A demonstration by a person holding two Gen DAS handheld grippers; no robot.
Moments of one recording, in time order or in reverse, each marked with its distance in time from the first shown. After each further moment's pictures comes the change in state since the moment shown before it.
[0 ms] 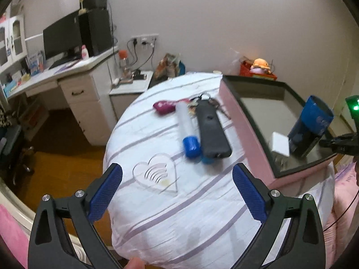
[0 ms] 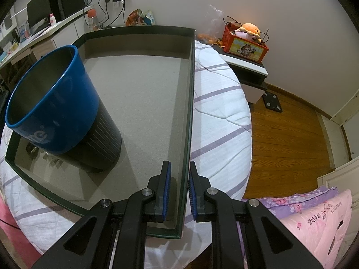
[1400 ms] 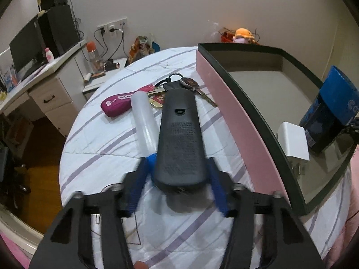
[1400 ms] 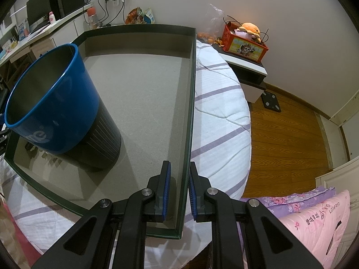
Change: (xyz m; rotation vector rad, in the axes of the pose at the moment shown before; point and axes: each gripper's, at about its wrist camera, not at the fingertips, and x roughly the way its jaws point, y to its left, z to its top) left arm 0.089 -0.044 0.025 0.150 0.121 -0.085; right arm -0.002 0.005 0.000 -0.006 0.010 -0.011
